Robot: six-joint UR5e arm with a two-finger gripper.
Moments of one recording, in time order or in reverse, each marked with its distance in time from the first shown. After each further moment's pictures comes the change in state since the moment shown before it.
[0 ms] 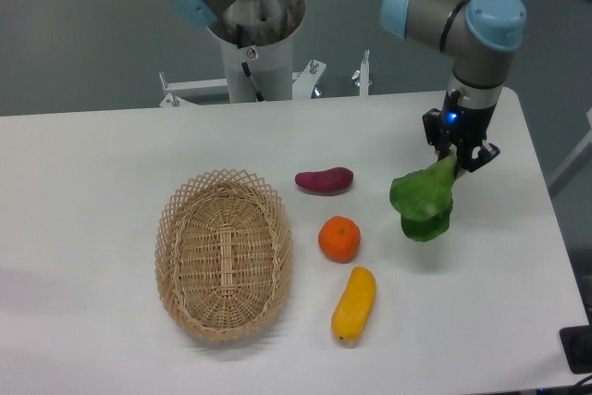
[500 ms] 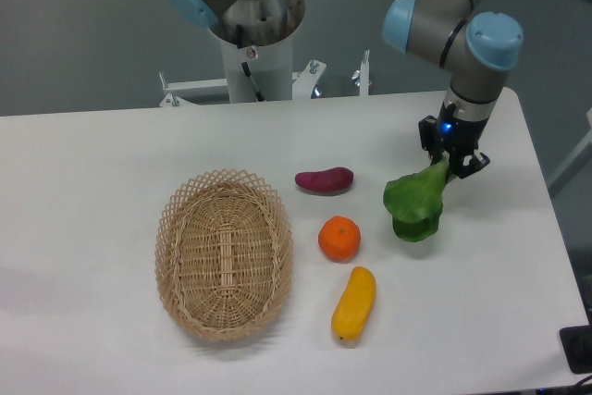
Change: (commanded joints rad) arm 0.011 -0.011 -0.029 -0.002 0.000 0.002
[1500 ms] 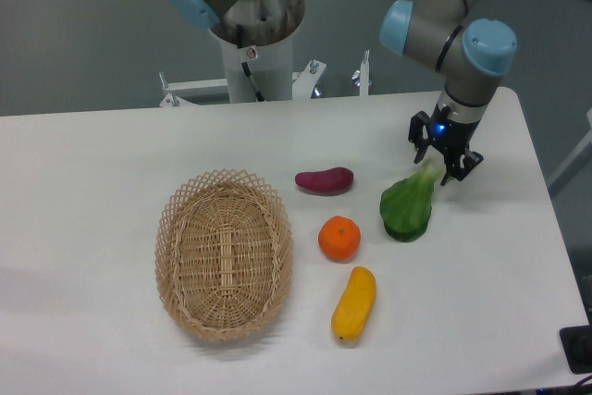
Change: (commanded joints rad) arm 0.011 0.003 -0.008 0.024 -0.006 -0.009
